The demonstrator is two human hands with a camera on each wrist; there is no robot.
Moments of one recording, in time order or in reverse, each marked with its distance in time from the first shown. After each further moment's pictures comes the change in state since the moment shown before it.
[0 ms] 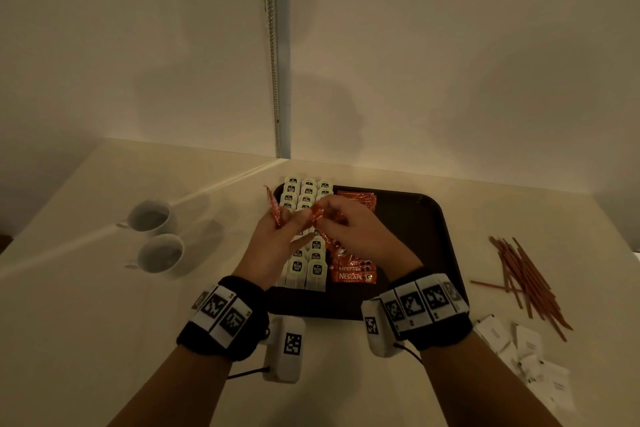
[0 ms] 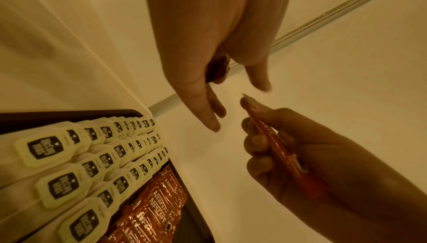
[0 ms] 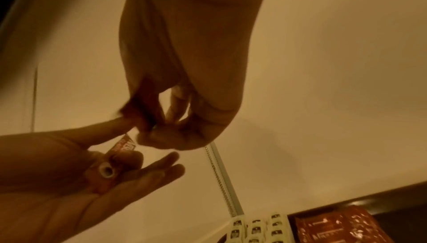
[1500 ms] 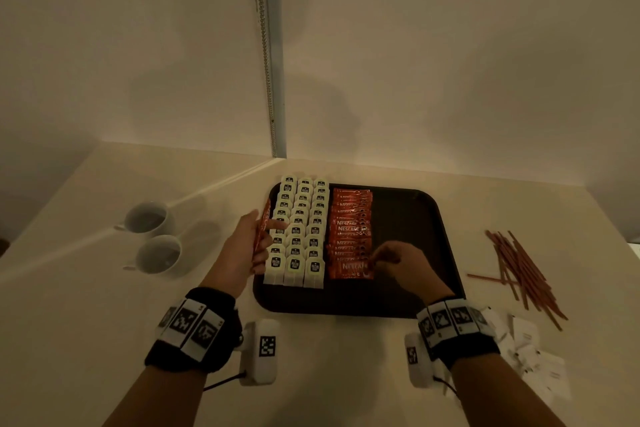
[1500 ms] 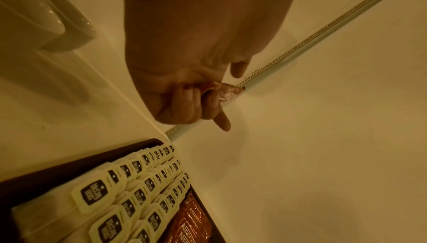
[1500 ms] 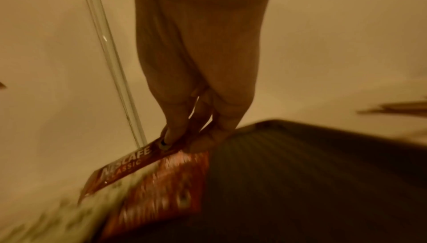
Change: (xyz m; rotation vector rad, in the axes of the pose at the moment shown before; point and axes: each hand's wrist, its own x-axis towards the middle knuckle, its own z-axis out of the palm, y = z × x) left_hand -0.008 0.004 -0.033 0.180 0.126 -0.193; right_hand -0.052 0.117 -0.024 -0.228 0.053 0.401
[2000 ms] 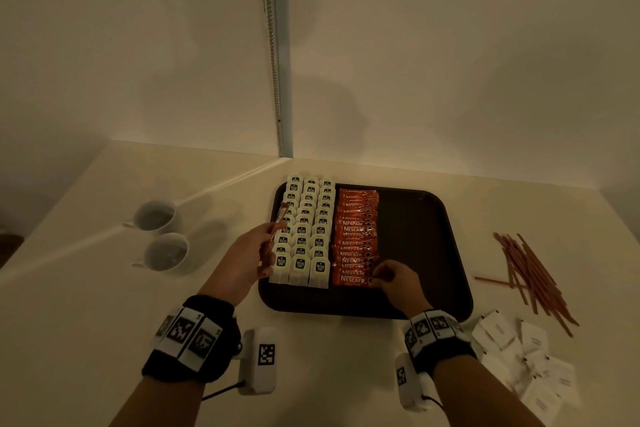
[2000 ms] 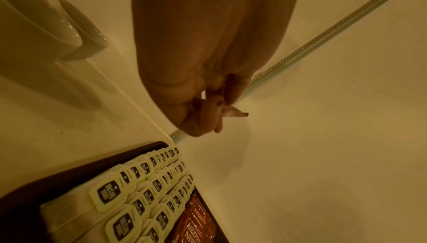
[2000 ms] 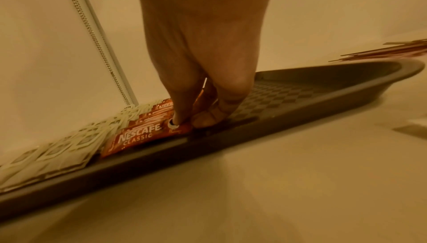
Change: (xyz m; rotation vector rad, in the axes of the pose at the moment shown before) left_hand -0.009 -0.008 -0.002 0.067 -0.007 0.003; right_hand 0.008 0.030 0.049 0.133 0.098 0.170
